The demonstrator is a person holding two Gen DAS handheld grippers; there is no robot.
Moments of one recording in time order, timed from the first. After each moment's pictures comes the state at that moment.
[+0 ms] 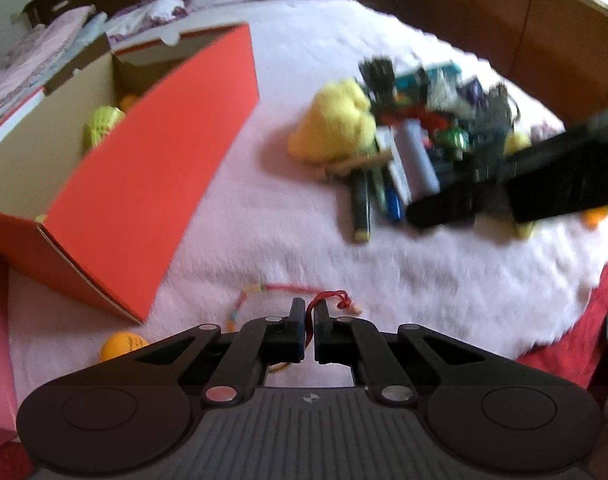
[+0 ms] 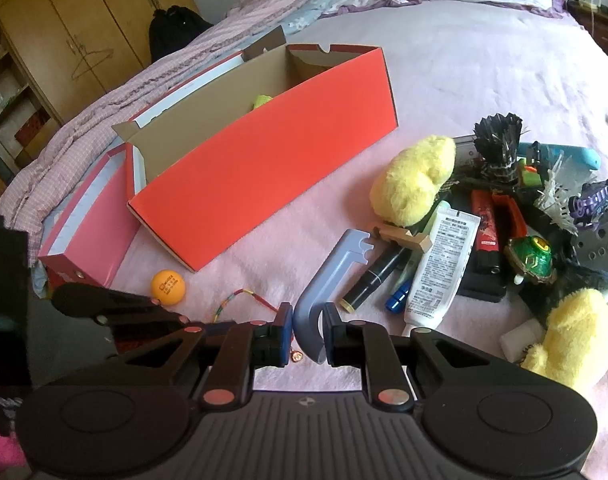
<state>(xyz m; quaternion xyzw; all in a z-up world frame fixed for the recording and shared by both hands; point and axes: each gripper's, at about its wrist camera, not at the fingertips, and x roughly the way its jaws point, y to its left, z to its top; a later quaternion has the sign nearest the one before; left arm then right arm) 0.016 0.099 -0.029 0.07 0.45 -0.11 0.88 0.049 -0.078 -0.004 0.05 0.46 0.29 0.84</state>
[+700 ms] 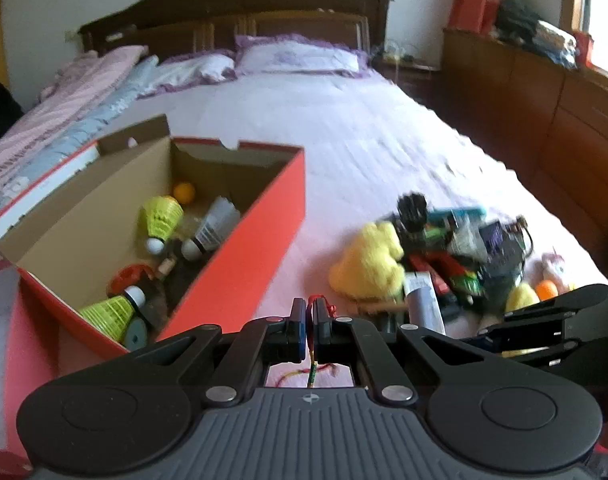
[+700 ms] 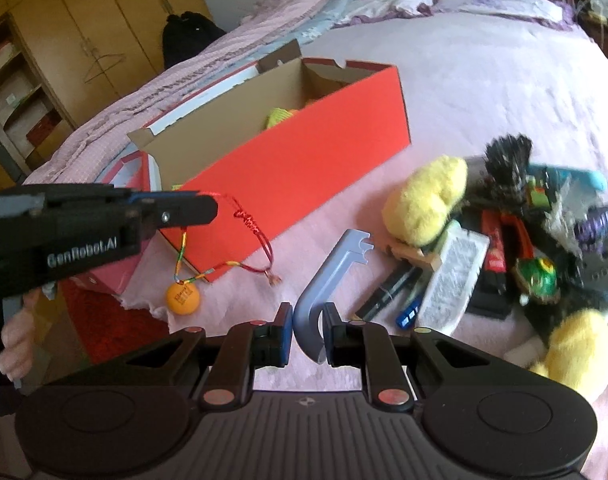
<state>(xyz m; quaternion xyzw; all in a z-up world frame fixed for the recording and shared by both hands) 0.039 0.112 0.066 0.02 0.37 -0.06 0.93 0.051 -0.070 0.017 0.04 0.44 0.31 0.84</state>
